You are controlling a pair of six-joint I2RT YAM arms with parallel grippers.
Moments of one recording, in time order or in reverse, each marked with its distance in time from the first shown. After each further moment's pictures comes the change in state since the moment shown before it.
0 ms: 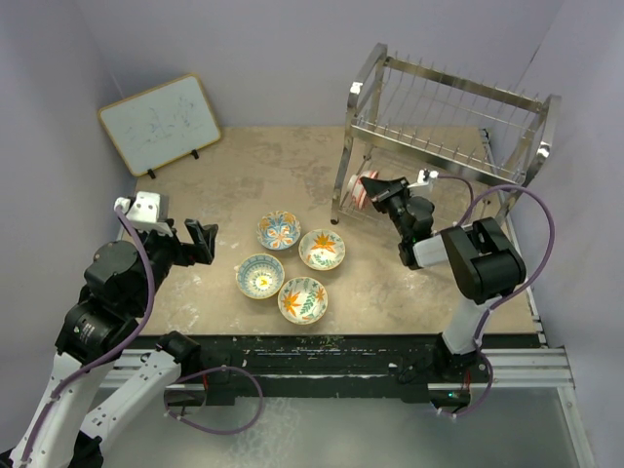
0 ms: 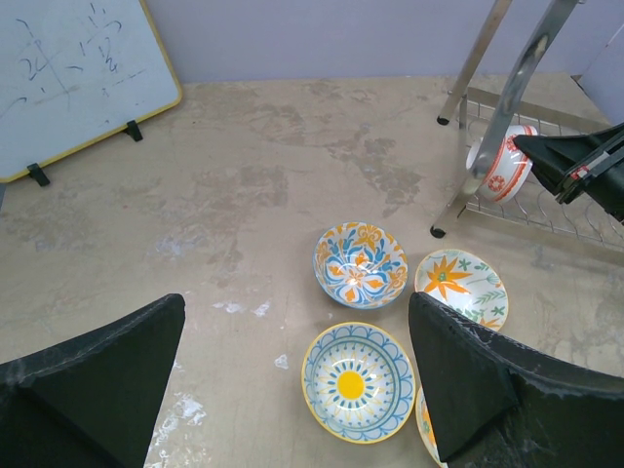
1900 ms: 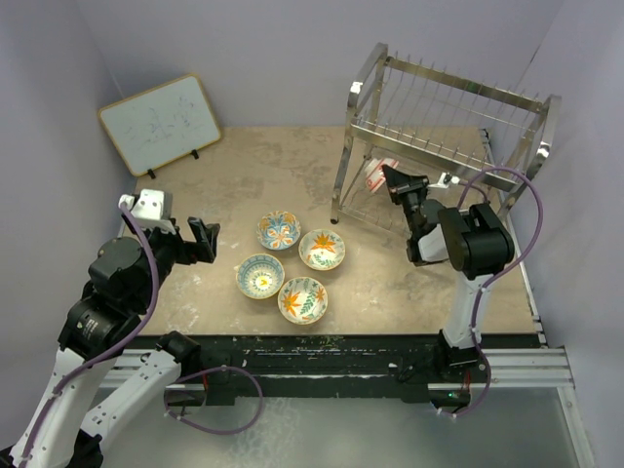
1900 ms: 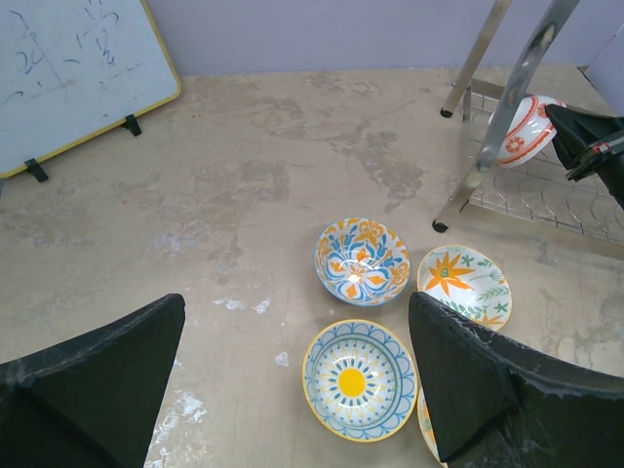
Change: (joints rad) left arm 0.000 0.020 0.000 0.000 0.001 0.000; right arm -0.138 0.231 0.056 0.312 0.032 0.158
